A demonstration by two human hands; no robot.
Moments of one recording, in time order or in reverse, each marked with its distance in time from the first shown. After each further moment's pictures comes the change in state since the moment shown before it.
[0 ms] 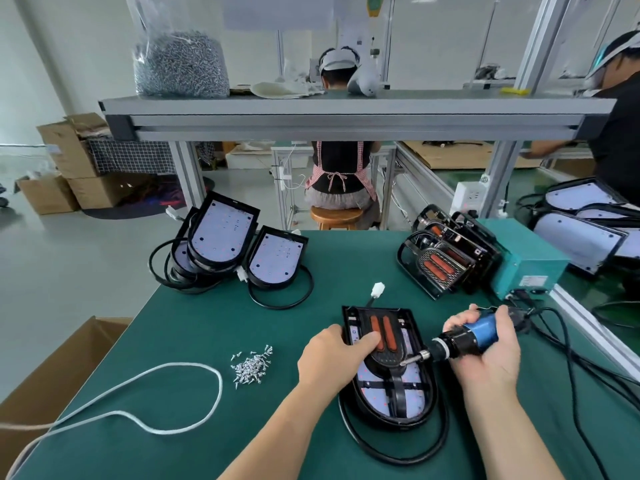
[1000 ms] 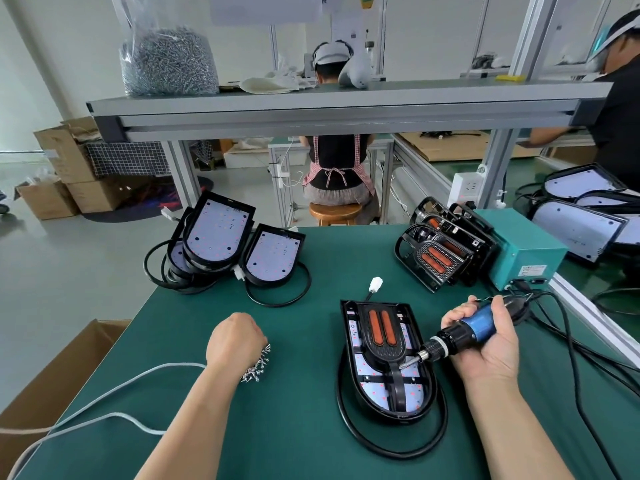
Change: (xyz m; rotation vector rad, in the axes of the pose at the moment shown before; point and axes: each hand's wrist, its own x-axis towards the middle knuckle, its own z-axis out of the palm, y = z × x) left_hand 0.033 -0.064 -0.097 0.377 0.182 -0.200; right_hand 0.001 -0.001 -0.005 -0.057 -0.063 -0.003
